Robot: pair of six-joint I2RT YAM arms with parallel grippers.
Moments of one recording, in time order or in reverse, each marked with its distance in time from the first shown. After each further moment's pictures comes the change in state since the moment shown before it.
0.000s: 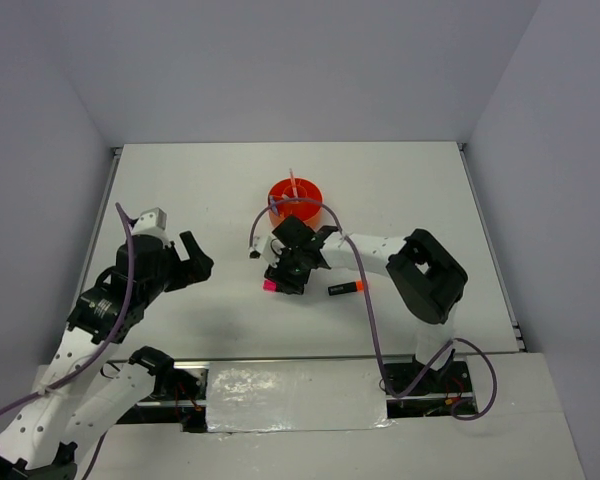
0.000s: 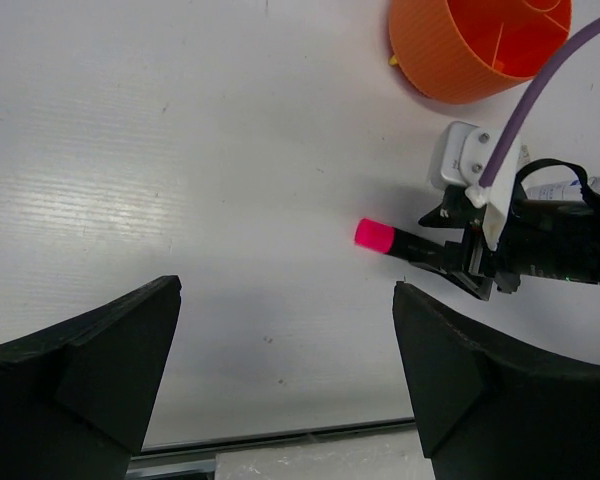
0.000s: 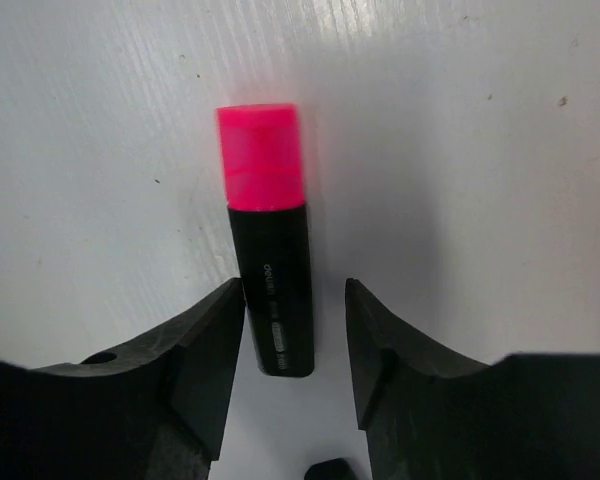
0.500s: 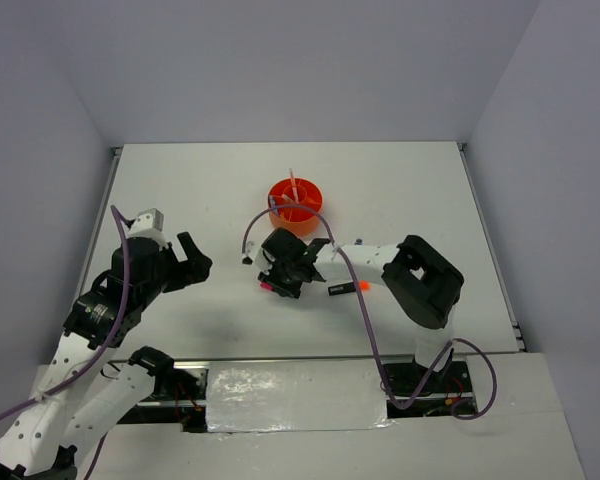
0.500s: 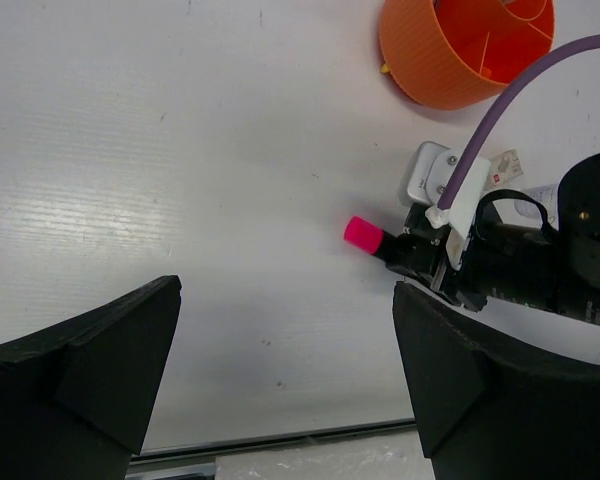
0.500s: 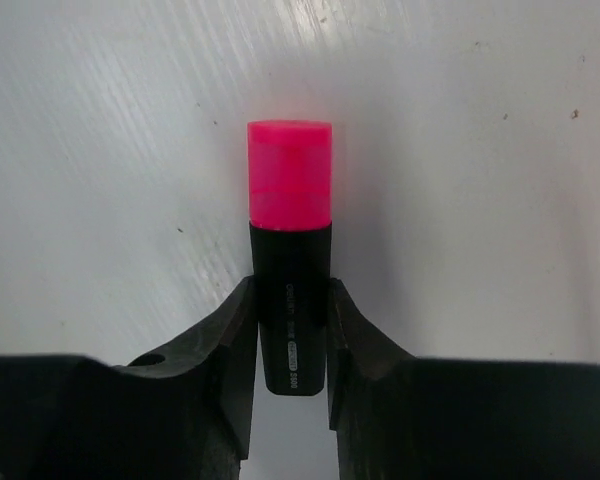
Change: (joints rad) left arm 0.000 -0.027 0.000 0.003 0.006 0.014; right arm 0.084 0.013 -0.018 0.067 0.130 0.124
